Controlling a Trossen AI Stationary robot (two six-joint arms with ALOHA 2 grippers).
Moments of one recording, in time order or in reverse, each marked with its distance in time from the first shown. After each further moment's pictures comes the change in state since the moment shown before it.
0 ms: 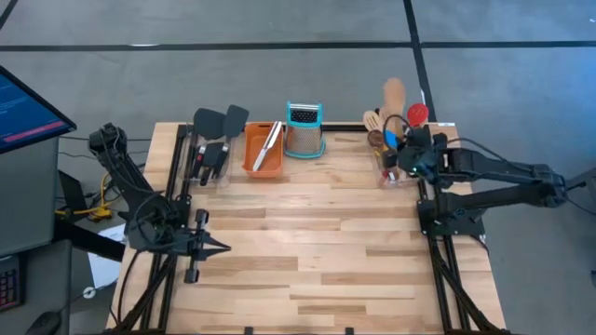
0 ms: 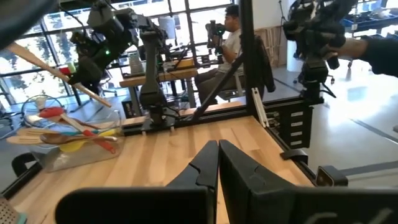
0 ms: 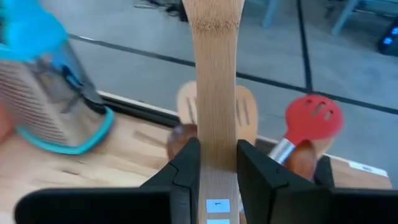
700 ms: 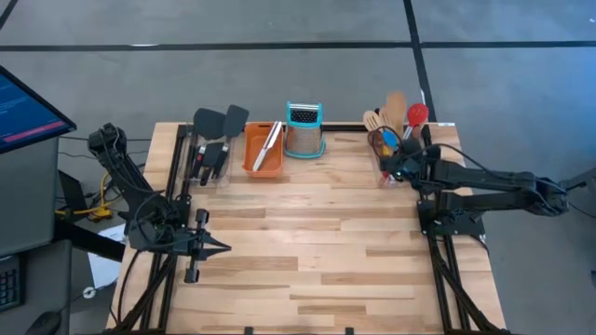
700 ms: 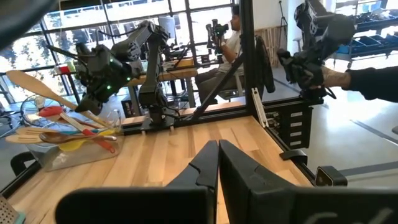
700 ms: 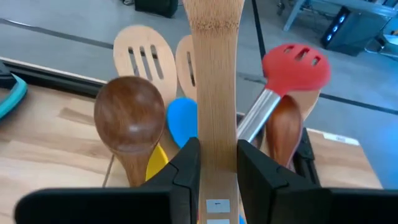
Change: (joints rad) left arm 0.004 0.000 0.000 0.000 0.003 -0.008; right arm -0.167 0.017 -0.361 0.331 0.048 -0.059
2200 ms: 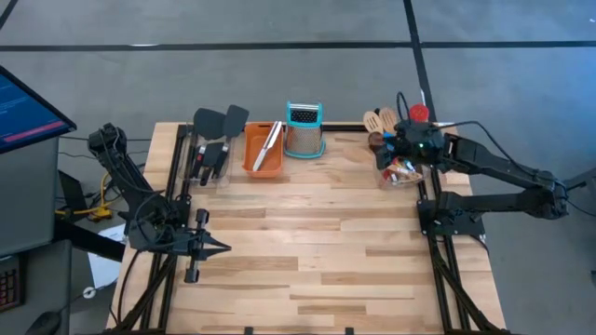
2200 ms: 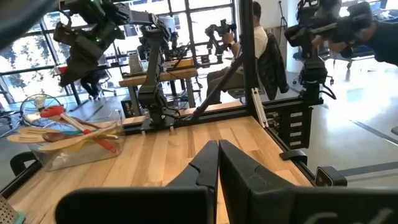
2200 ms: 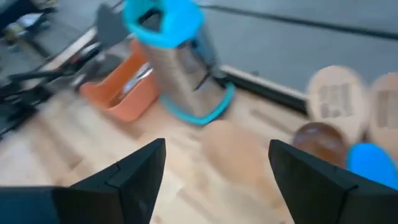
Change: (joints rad) left arm 0.000 0.000 0.000 0.000 0.001 0.000; right arm -0.053 -0.003 0.411 -0.089 -0.689 -0.156
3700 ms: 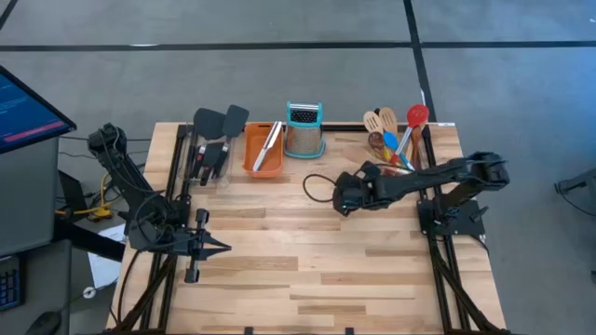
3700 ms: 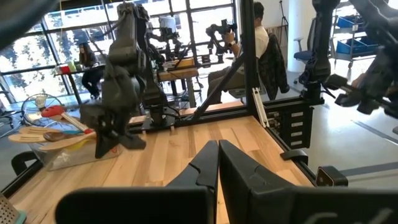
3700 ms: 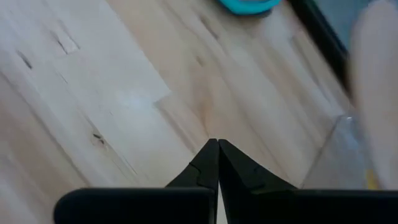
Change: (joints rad) left arm 0.000 0.000 0.000 0.000 -0.003 0.000; right arm 0.400 0.706 0.000 0.052 0.332 -0.010
